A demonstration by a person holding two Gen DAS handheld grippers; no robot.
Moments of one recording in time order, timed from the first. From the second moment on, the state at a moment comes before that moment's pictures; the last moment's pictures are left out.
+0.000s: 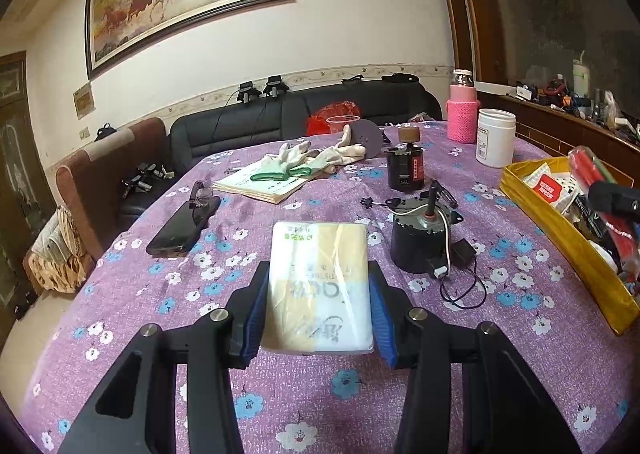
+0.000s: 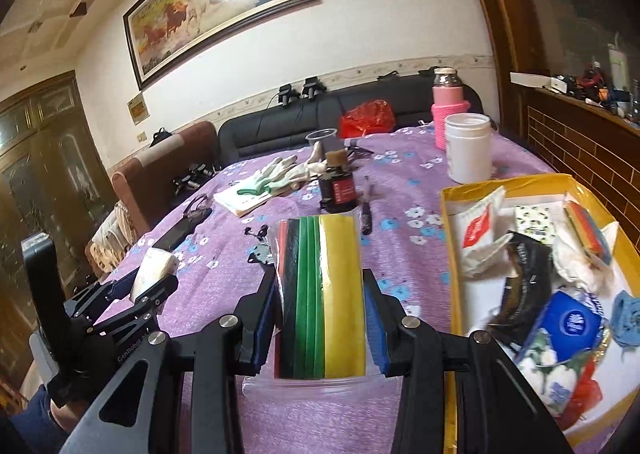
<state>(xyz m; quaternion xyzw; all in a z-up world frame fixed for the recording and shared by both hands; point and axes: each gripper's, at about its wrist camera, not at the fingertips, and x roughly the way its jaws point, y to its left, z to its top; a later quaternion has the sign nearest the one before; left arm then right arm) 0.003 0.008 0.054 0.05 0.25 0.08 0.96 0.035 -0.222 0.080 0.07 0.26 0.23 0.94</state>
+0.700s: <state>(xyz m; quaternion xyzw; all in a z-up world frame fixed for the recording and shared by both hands) 0.009 -0.058 0.068 0.07 0.26 0.03 0.96 0.040 -0.302 0.082 0.12 0.24 0.19 0.94</state>
